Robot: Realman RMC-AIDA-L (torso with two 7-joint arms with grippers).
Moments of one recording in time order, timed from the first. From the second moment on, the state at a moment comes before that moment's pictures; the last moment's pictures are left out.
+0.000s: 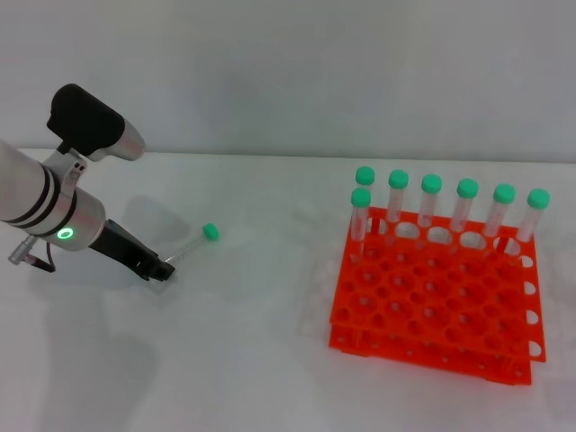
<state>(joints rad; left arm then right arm) -1.11 -1.95 2.85 -0.36 0.49 0.97 -1.79 0.41 2.03 -1.29 -0.08 -0.03 -1.31 0.49</state>
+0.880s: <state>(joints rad) -1.11 -1.95 2.84 -0.36 0.44 0.93 -1.77 0.40 2.03 -1.29 -0.08 -0.03 -1.31 0.49</state>
